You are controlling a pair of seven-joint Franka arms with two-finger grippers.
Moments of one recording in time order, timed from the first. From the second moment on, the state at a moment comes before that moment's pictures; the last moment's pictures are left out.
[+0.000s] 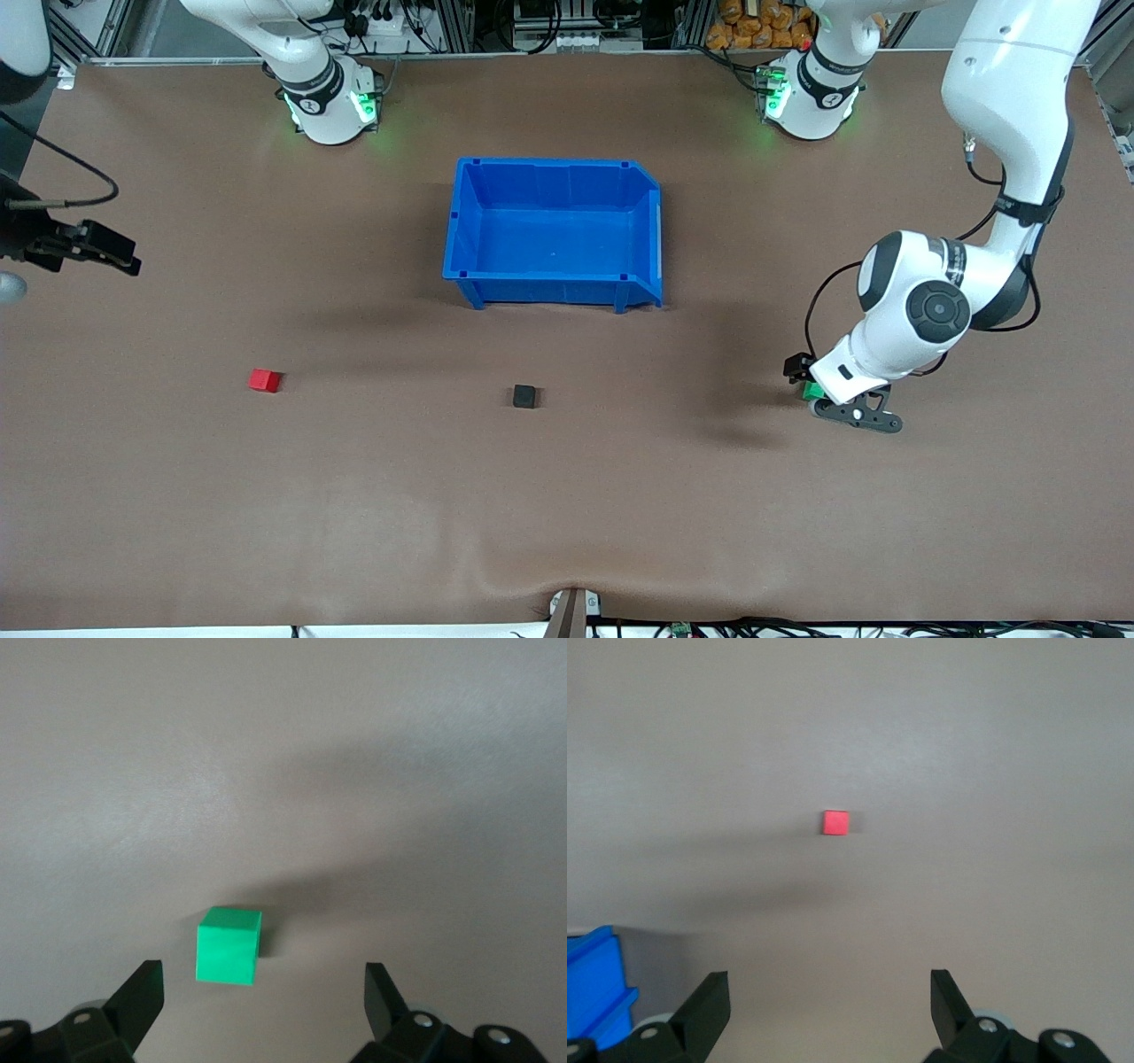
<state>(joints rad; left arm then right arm) 0.06 0.53 -0.26 -1.83 0.20 2.38 -0.02 -0.01 0.09 -0.07 -1.55 -0.05 1.59 0.00</state>
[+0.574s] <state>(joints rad) 0.10 0.62 -0.25 -1.83 0.26 2.47 0.07 -0.14 0.25 -0.08 -1.53 -0.05 1.76 0.00</state>
